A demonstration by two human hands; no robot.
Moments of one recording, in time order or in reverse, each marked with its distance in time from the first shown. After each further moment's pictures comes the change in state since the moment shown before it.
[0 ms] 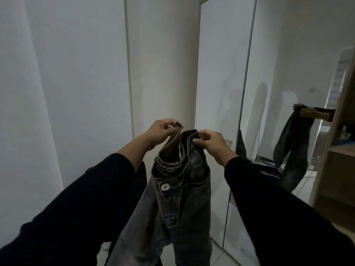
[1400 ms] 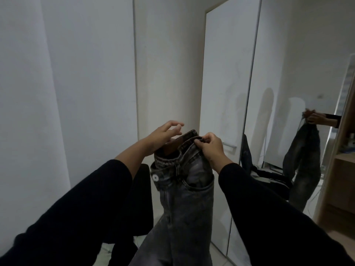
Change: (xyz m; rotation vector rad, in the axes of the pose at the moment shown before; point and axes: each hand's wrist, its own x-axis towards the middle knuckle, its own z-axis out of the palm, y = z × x) left_hand -0.029 0.030 -0.008 -0.031 -0.146 -0.158; right_hand -0.005 -0.008 0.017 -0.002 0.215 0.023
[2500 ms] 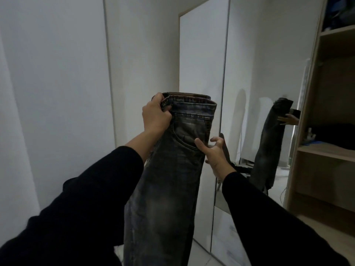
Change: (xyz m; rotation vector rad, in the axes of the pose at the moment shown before) left_hand 0.044 0.061 0.046 0.344 0.781 0.322; right_hand -0.036 0.001 -0.072 0.185 -0.008 0.083
